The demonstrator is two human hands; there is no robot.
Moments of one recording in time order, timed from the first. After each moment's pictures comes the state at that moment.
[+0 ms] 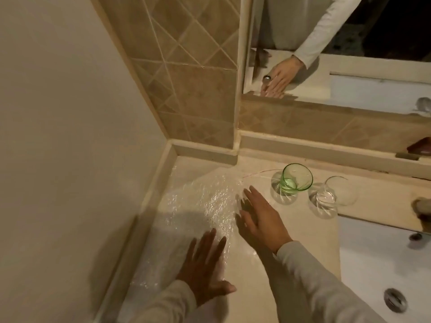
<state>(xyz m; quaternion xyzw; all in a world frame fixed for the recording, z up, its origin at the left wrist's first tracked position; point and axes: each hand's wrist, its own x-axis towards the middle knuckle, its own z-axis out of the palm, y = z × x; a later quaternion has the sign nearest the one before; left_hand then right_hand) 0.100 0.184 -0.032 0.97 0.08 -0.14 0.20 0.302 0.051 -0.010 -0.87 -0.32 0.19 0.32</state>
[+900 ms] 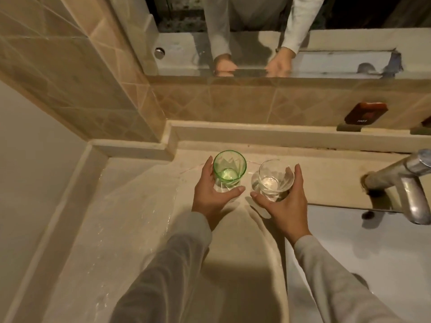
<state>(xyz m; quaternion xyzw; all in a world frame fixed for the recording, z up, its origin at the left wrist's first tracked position) 0.353 0.072 -0.051 0.63 0.29 0.05 0.72 0.411 -0.118 -0.054 -0.84 -0.02 0.10 0.53</state>
